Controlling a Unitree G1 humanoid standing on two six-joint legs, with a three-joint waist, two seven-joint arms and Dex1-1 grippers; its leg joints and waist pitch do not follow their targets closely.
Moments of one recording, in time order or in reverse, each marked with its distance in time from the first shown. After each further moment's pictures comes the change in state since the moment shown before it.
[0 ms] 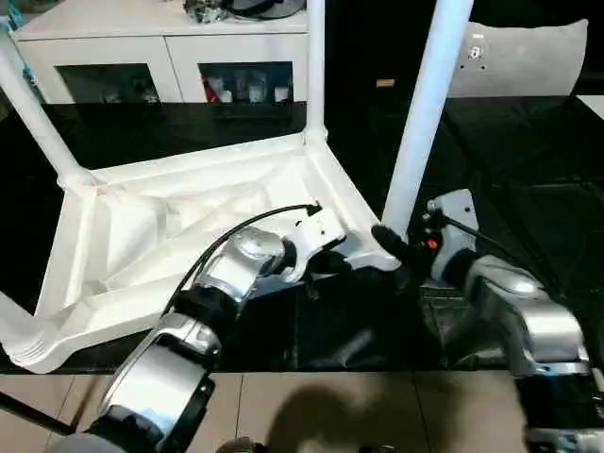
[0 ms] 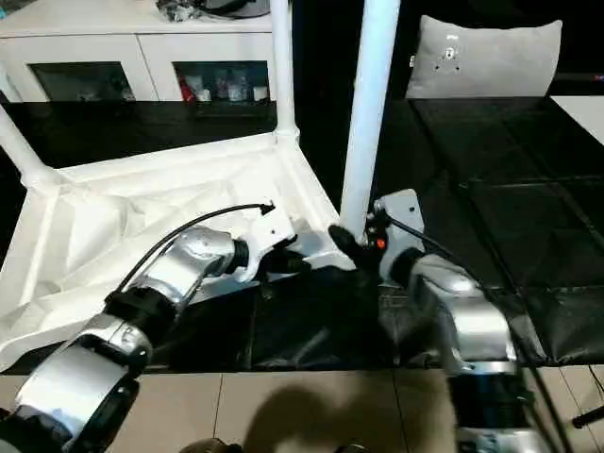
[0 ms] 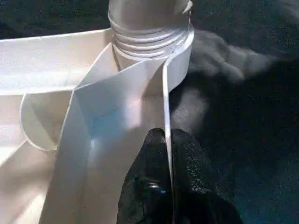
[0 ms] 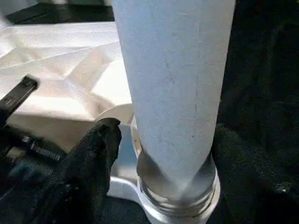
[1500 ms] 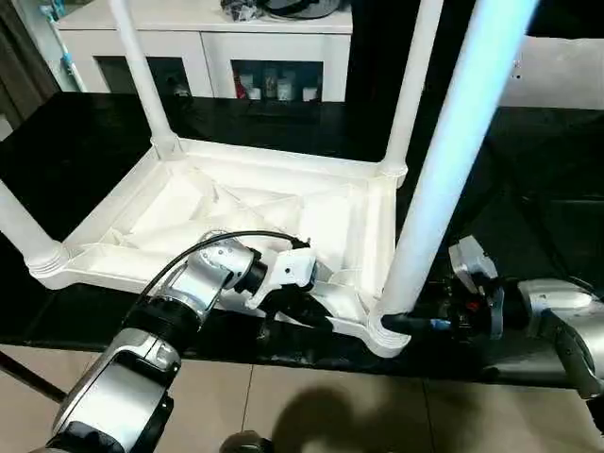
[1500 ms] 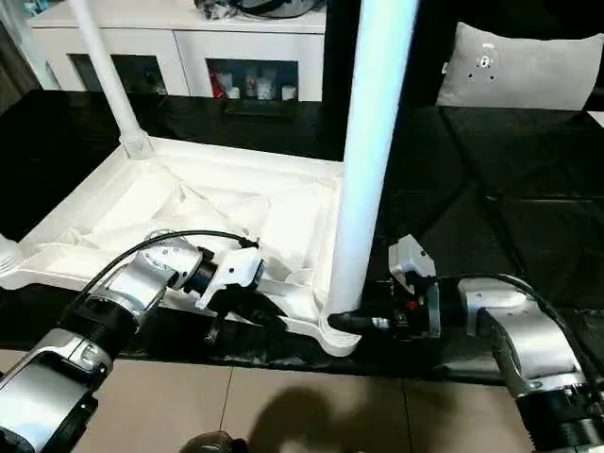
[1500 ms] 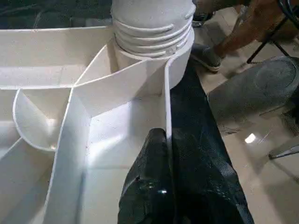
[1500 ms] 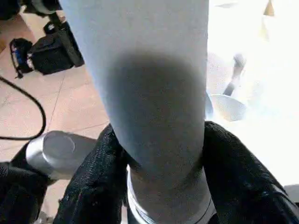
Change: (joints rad) left arm 0.079 0.139 -0.069 -0.105 -0.061 -0.158 -0.465; right arm 0.084 -0.249 0.110 0.011 0.154 -0.120 0.661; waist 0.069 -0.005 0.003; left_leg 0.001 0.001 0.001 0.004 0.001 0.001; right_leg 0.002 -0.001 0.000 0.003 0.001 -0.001
